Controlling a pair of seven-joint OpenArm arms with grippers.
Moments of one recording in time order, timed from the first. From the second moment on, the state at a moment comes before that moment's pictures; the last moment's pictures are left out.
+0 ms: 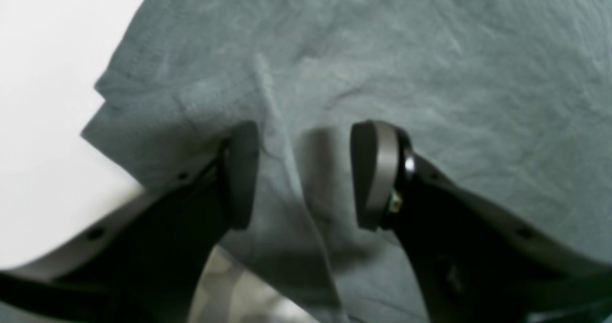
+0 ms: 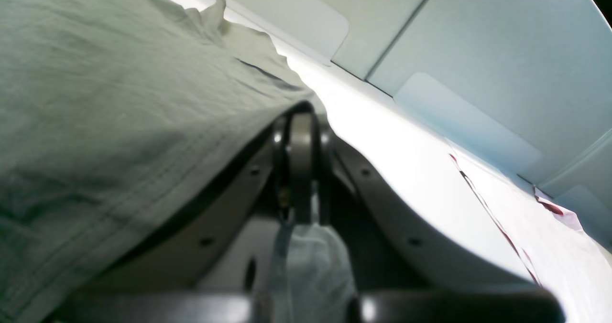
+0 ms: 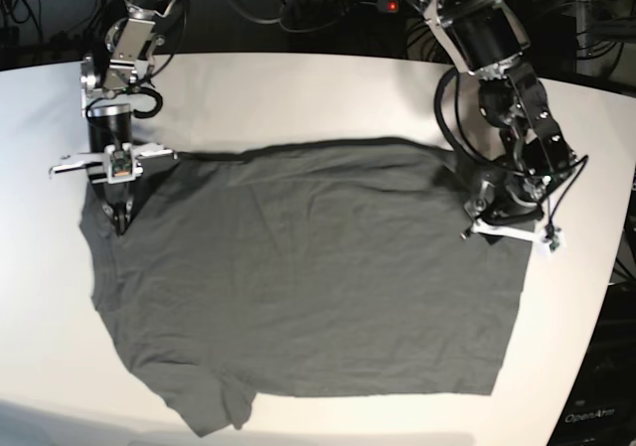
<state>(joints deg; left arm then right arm) -6.2 4.7 -28.8 89.6 -9.7 3.2 57.2 -6.4 -5.2 39.5 73.2 -46.1 14.8 46.3</state>
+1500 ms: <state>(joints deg) -6.1 4.2 -28.8 85.7 -10.2 9.2 60.0 -6.1 -5.2 39.4 73.3 -46.1 14.8 46.3</state>
